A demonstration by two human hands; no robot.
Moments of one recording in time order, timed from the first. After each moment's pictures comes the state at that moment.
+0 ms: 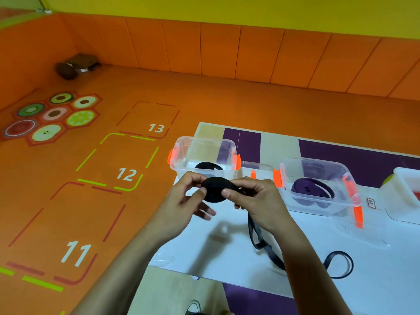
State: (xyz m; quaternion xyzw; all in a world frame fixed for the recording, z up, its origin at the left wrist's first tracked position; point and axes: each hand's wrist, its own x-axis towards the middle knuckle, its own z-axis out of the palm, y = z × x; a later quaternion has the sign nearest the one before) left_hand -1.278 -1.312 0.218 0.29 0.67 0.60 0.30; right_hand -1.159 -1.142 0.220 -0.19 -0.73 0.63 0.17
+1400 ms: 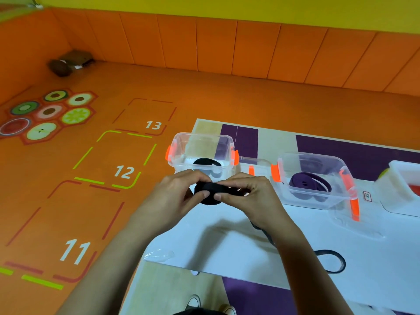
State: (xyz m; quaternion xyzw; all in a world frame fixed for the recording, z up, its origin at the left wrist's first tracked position) left_hand -1.292 -1.323 0.235 0.50 0.80 0.32 0.11; right_hand -1.156 -1.149 0.213 -0.15 -0.77 0.59 0.17
